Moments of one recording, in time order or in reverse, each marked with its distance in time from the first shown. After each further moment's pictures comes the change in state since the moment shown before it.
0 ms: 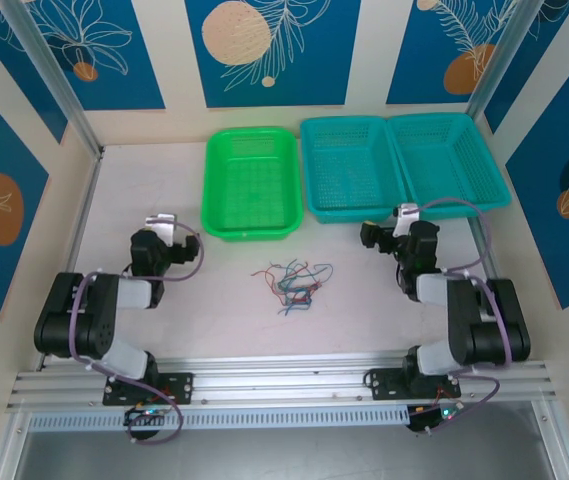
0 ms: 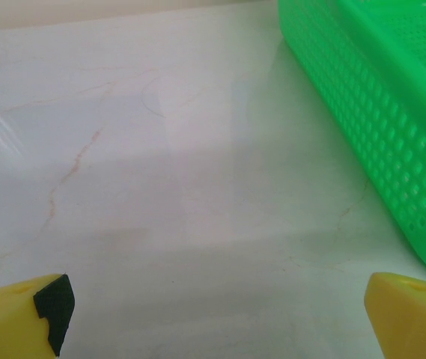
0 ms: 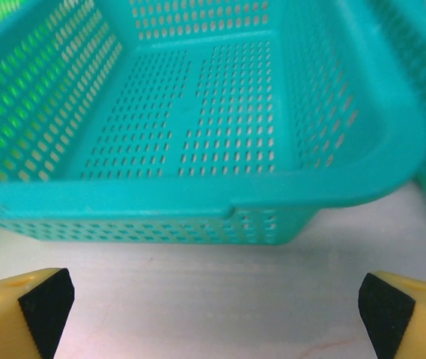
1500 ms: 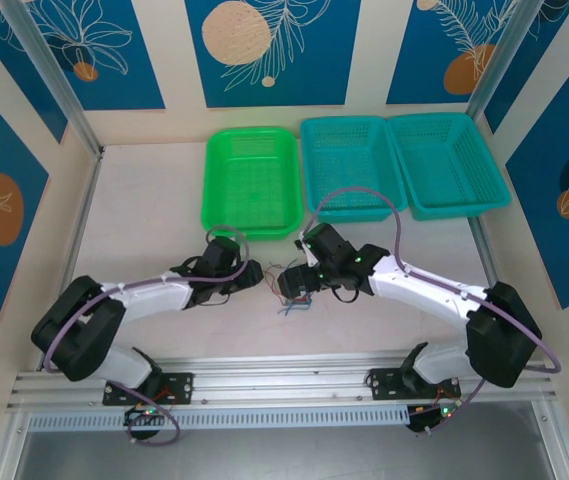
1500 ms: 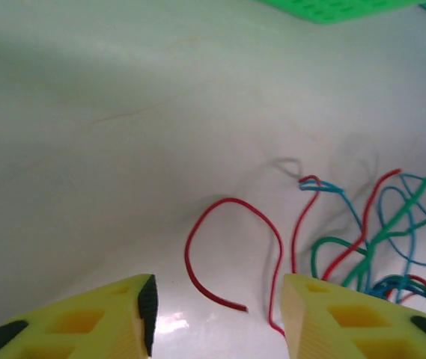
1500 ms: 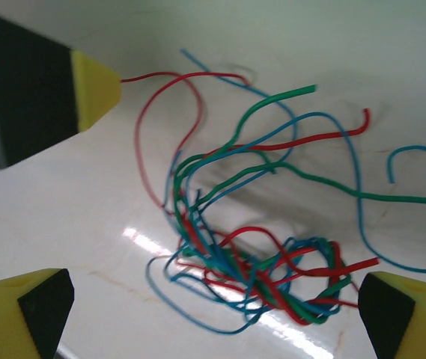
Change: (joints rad) left arm -0.622 -0.029 0.261 -0.753 0.072 -0.937; right arm 0.808 -0.006 0.497 -1.141 0.094 0.318
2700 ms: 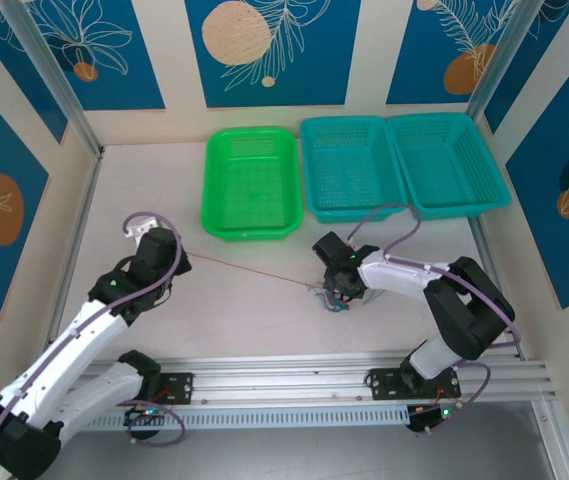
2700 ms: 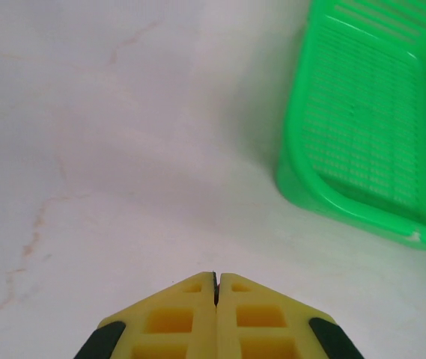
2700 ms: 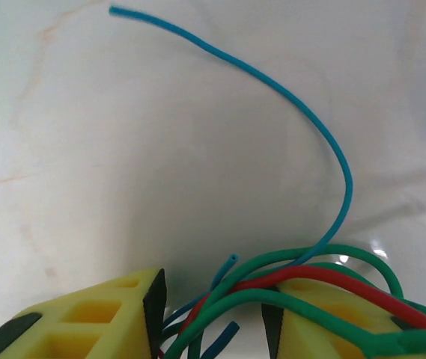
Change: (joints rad) left arm 0.184 -0.624 0.163 -0.708 -0.525 0.142; right arm -0.167 0.157 -0.130 -0.022 0.289 0.545
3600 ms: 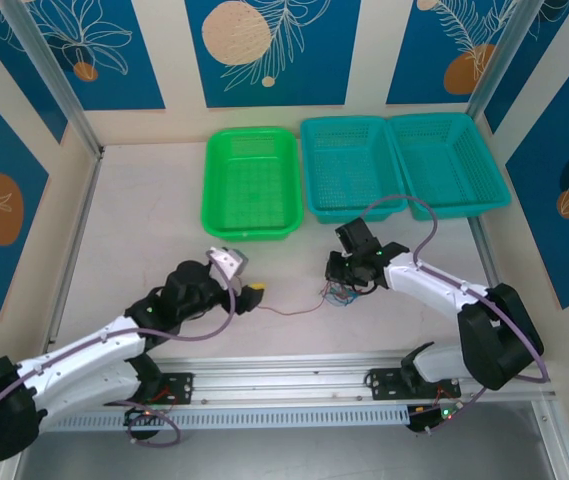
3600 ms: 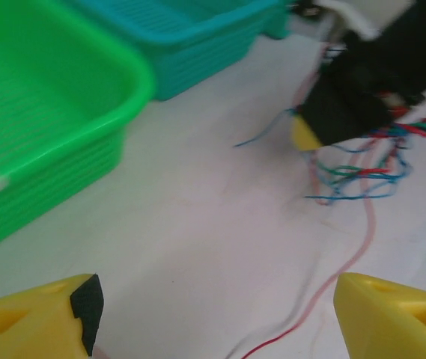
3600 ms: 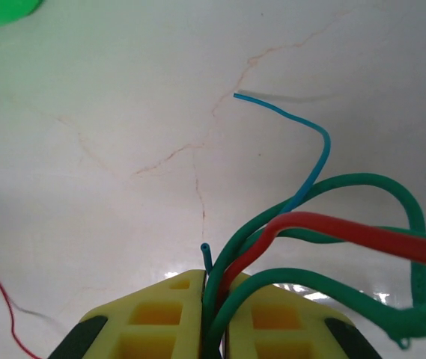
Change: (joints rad) left arm -0.343 0.055 -0.335 0.752 0.526 0.667; right arm -0.112 -0.185 -0.005 0.076 -0.331 -0.288
